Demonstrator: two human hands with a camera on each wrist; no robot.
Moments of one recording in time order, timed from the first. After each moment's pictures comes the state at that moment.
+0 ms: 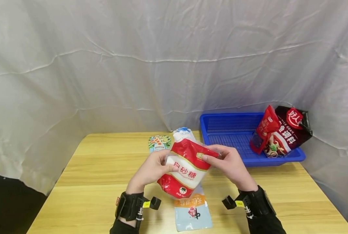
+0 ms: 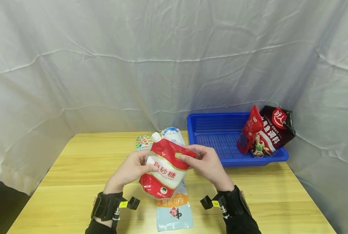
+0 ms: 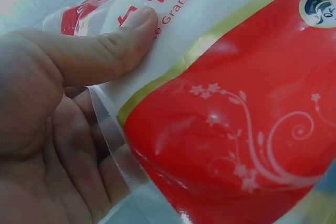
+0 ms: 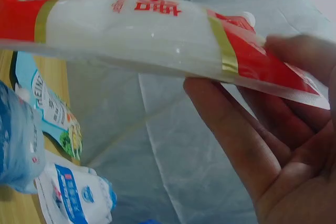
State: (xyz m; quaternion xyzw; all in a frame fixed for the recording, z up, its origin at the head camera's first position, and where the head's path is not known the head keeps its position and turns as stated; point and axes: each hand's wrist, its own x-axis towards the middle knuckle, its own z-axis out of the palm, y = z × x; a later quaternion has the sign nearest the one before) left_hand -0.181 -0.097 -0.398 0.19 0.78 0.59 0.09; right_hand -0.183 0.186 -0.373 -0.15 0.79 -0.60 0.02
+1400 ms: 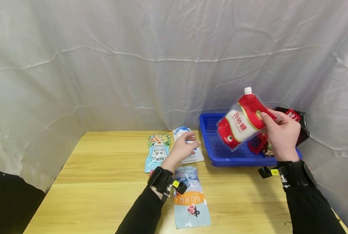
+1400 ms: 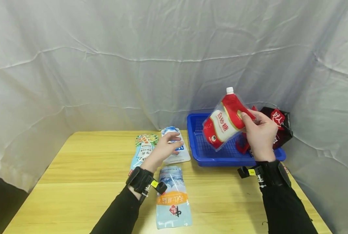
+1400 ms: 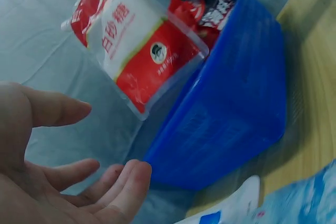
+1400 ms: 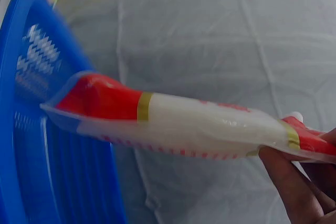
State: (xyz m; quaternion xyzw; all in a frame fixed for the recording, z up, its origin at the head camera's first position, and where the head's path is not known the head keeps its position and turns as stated) left_hand -0.247 0.010 -0.399 0.05 0.73 0.68 0.06; right_hand -0.241 0.302 -0.314 0.04 0.74 -0.61 -0.29
